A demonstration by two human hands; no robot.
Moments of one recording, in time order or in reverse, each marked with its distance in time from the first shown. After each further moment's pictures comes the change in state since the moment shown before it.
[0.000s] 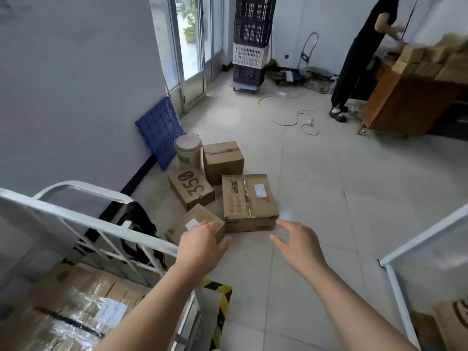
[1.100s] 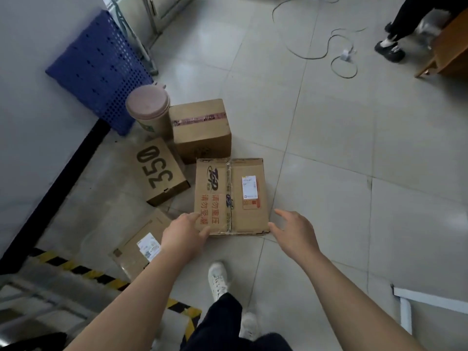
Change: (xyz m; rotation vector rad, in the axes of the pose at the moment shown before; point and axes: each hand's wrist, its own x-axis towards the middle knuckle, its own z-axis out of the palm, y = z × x) left_hand 0.530 0.062 0.164 -0.021 -0.305 -0.370; right_hand 0.538 0.168 0.045 0.000 -0.332 0.175
